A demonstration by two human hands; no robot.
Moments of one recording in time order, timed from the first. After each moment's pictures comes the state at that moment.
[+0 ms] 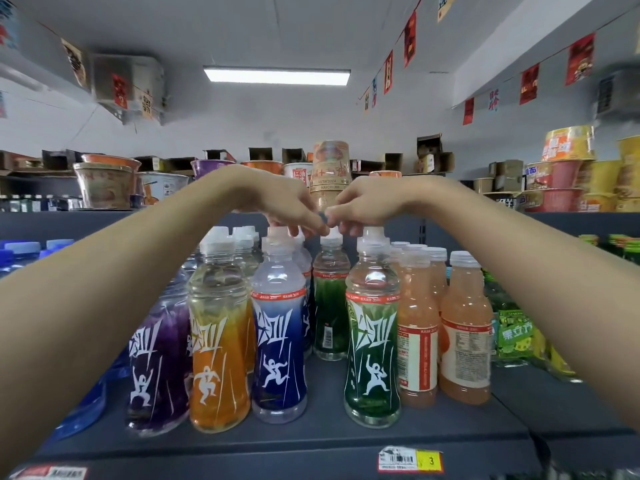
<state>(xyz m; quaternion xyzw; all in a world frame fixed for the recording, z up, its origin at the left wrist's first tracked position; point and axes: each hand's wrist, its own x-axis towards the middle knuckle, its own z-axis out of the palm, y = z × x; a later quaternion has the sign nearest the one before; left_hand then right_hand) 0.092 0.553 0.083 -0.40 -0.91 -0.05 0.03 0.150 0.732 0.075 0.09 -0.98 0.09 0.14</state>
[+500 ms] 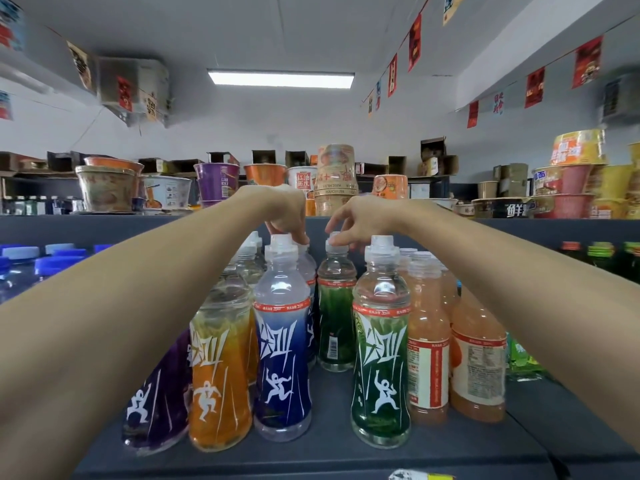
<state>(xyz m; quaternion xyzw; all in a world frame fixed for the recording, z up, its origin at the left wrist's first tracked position) 0.007 0.577 0.082 -0.28 -0.95 0.00 0.14 0.071 0.760 0.065 0.12 -0.98 0.05 0.14</state>
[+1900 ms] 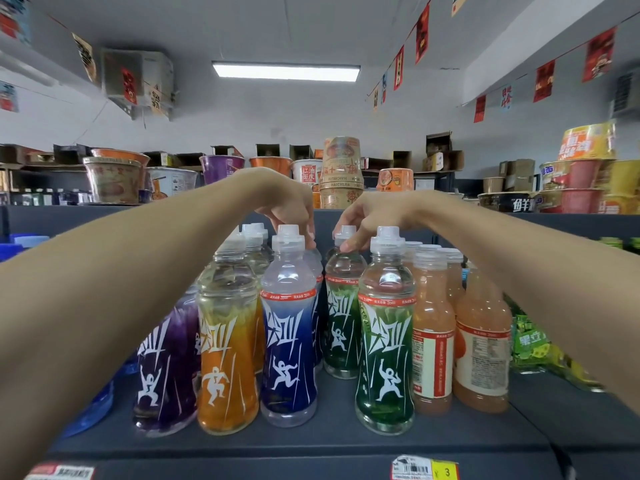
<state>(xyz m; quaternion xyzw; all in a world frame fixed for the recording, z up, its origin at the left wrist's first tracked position) 0.020 0.569 0.084 -0.34 -0.94 -0.05 0.00 0.089 0.762 0.065 0.13 -0.98 0.14 0.04</state>
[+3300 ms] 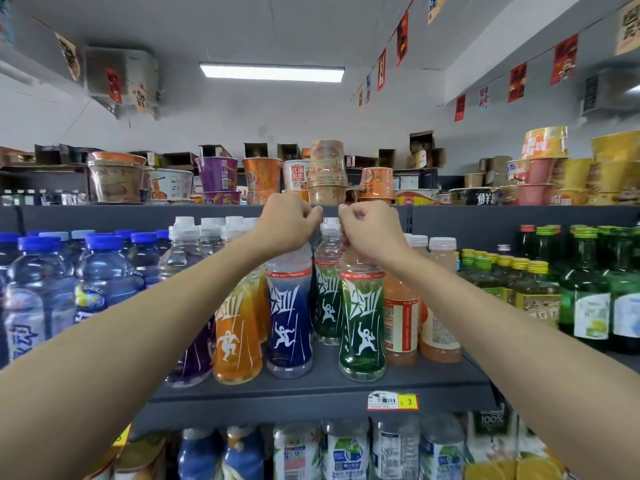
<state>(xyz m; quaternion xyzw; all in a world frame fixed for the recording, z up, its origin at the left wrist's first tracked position) 0.111 0.557 0.007 -0.34 -0.83 -0.28 0.35 0.173 0.711 -0.016 0.05 -0.82 0.36 0.44</state>
